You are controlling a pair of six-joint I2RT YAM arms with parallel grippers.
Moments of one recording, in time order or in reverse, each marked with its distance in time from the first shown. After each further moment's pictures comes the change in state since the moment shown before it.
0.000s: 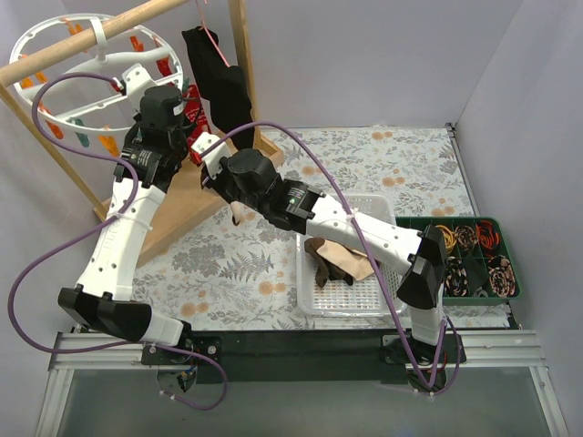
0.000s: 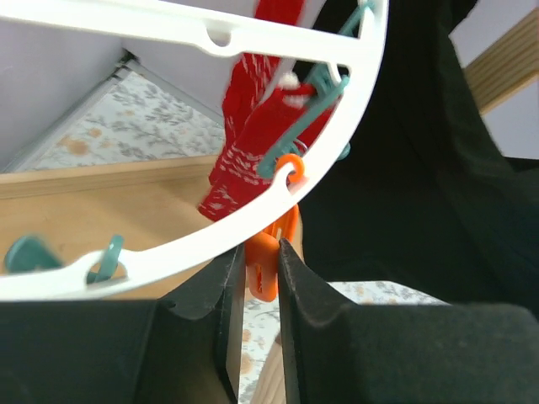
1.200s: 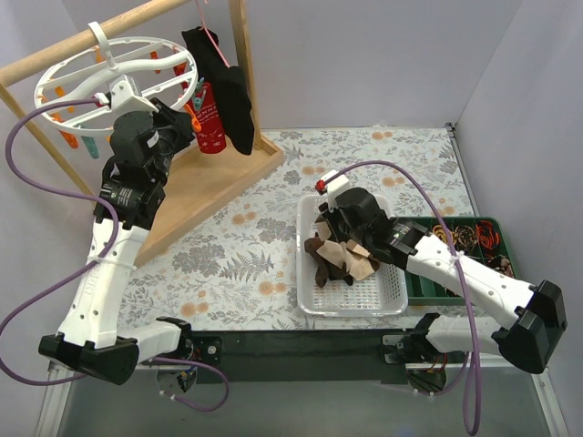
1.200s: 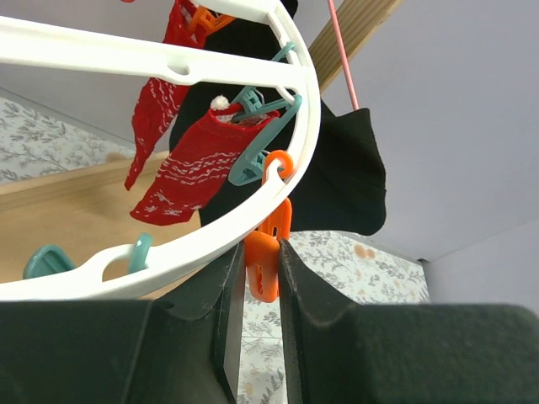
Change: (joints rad) left arm 0.003 -0.243 -0.211 0.206 0.307 -0.006; right arm -0.262 -0.719 -0.931 -0.191 0.064 0.231
